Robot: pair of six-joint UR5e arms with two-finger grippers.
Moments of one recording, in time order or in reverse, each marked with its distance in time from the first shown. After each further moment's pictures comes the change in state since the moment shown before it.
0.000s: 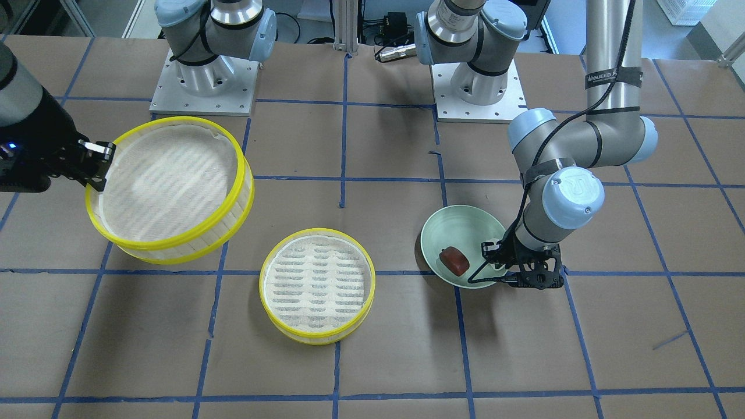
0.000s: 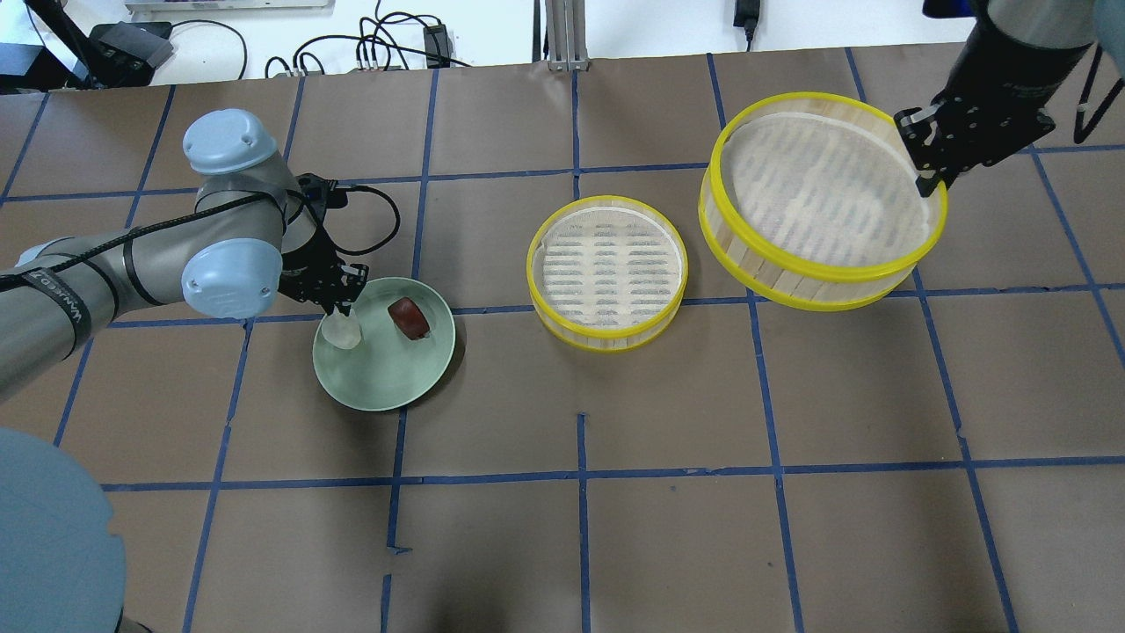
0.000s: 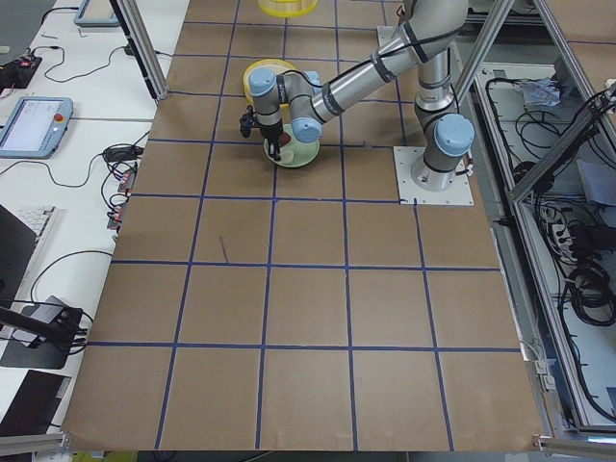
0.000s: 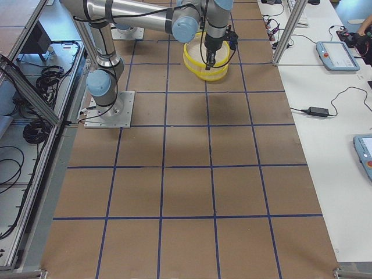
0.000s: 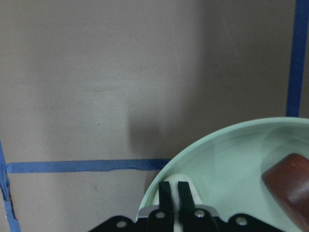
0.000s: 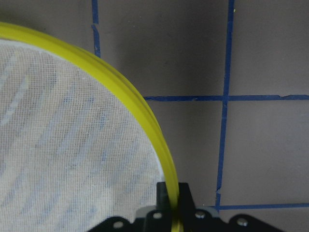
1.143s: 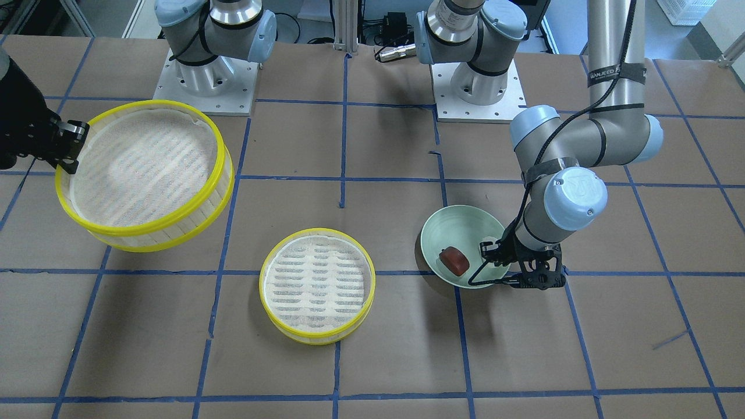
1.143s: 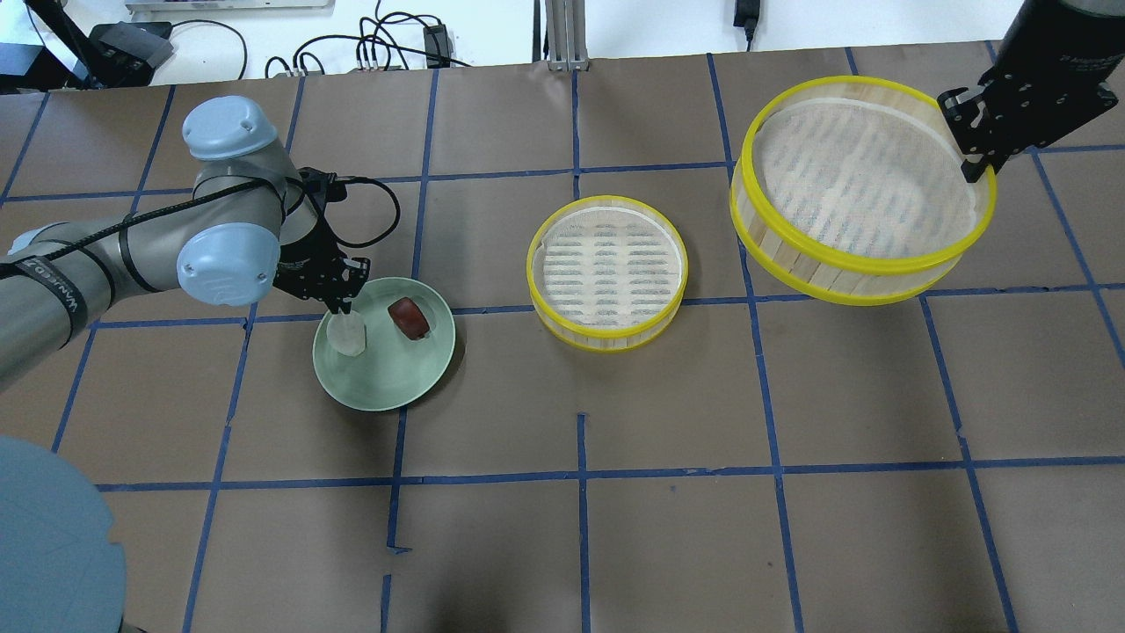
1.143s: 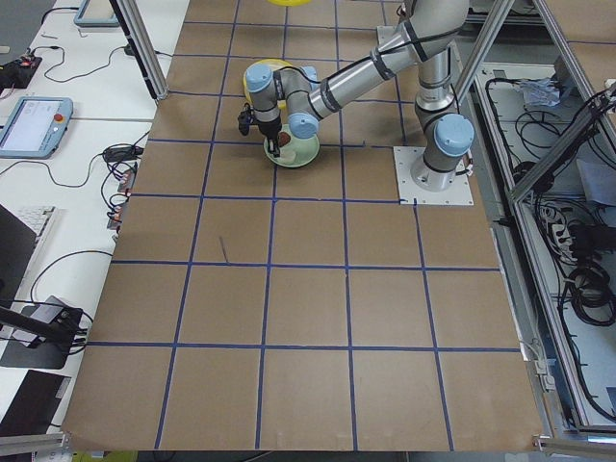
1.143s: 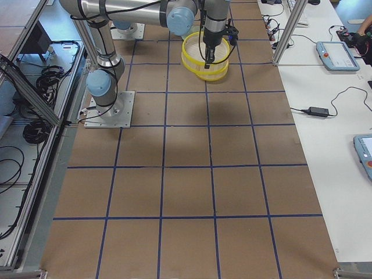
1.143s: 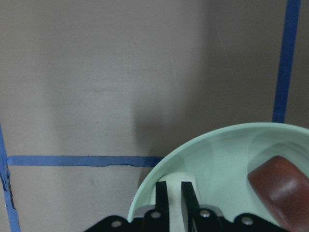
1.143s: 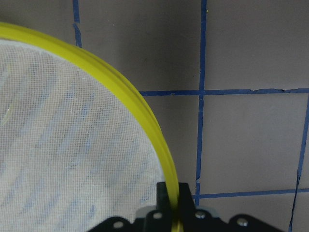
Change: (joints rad) left arm -0.008 0.005 0.035 -0.071 -0.005 -0.062; right arm -0.011 -0.012 -0.036 0.044 -0.042 -0.007
